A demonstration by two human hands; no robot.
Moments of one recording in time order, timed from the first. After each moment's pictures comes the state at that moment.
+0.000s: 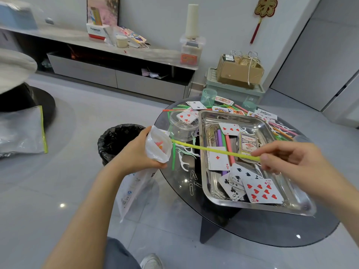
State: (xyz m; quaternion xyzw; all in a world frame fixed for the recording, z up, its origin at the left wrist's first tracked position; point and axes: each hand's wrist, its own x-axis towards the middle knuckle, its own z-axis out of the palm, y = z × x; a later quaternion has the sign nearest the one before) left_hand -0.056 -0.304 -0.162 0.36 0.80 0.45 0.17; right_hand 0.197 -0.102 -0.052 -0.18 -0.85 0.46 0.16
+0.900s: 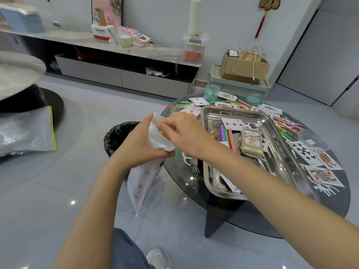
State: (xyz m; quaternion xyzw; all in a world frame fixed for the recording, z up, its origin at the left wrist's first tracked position) left_hand -0.040 -0.305 -0.136 0.36 0.80 0.46 0.12; right_hand 0.040 -0.177 -0.092 0.01 -0.94 0.26 0.19
